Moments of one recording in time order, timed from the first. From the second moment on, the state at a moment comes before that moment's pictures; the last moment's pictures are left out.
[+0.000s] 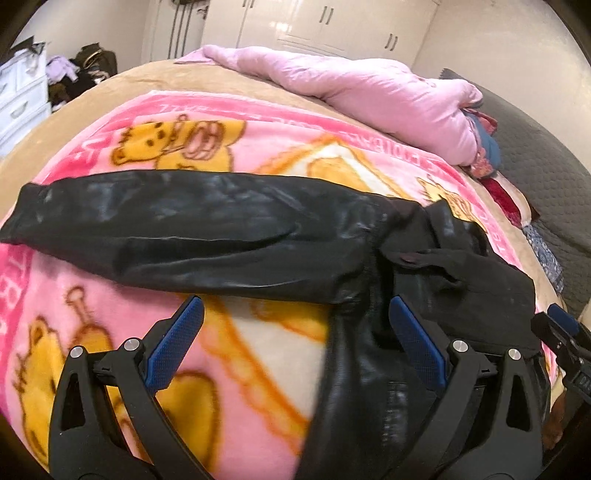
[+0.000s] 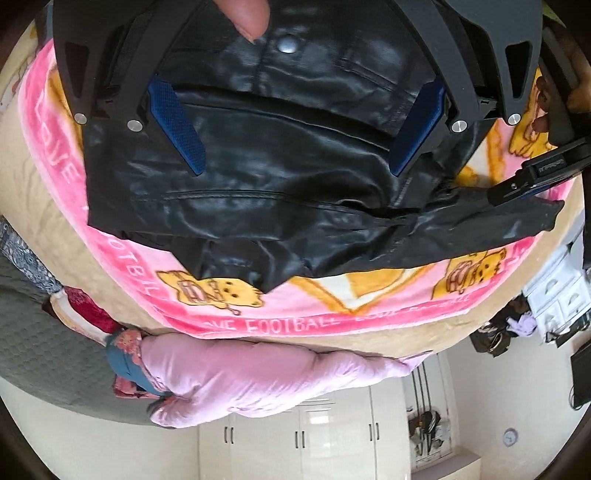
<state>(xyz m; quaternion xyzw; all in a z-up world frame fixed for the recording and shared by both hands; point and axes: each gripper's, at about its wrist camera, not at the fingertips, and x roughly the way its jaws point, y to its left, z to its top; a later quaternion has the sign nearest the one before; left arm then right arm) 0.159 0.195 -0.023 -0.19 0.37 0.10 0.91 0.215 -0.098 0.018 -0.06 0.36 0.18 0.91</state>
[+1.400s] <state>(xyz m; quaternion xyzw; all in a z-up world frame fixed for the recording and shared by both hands) 0.113 0.410 -0.070 -0.42 0.25 0.27 0.83 0.215 -0.023 -0.015 -0.08 0.41 0.23 0.88</state>
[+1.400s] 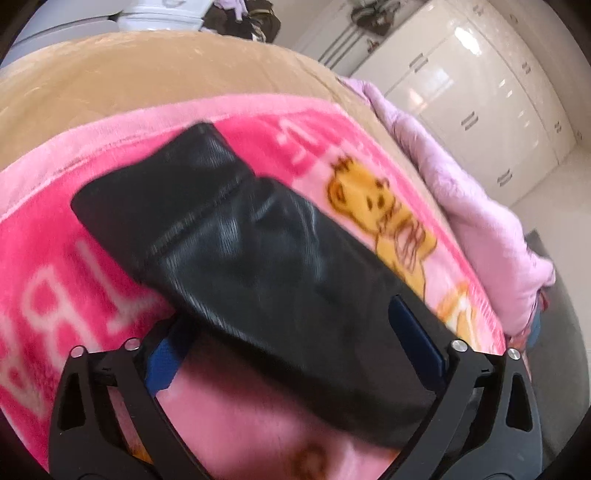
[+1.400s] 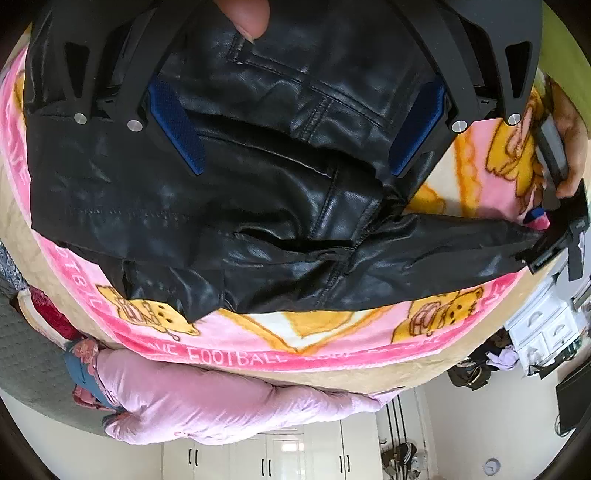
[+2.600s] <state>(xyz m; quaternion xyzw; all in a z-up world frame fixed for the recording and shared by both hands) 0.136 0.217 0.122 -0.24 0.12 0.08 0.96 0.219 -0.147 0.012 0.05 0.37 0.19 0.91</state>
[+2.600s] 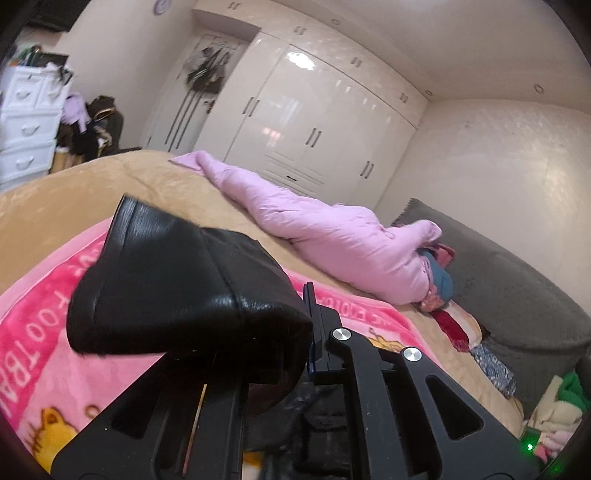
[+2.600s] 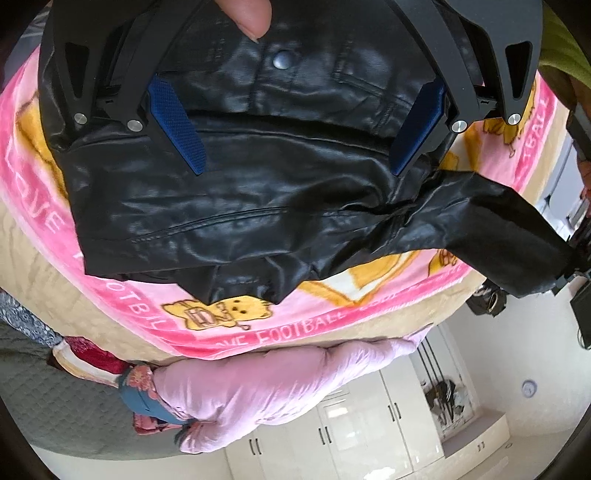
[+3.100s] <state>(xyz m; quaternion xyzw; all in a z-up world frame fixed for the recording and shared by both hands) 0.163 0.095 0.134 -0.18 0.14 -0.03 0.97 0.221 -0.227 0.024 0.07 0.34 0.14 0.93</state>
